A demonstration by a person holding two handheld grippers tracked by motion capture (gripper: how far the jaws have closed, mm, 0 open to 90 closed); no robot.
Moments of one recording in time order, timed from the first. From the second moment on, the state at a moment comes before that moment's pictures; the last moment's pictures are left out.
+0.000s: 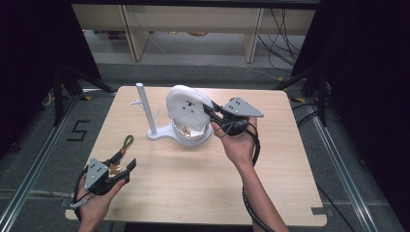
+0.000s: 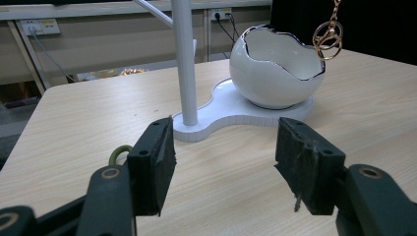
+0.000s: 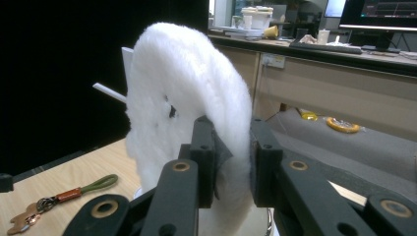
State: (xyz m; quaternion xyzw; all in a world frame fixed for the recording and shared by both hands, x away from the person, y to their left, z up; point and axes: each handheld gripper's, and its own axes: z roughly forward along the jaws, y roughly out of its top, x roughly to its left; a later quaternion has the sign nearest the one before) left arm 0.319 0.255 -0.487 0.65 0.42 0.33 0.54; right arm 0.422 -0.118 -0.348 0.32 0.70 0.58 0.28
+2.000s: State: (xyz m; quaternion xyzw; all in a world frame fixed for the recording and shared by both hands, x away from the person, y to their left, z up) left arm 0.320 0.257 -0.494 0.65 0.43 0.32 0.54; right arm 0.467 -0.114 -0.357 0.36 0.69 0.57 0.28
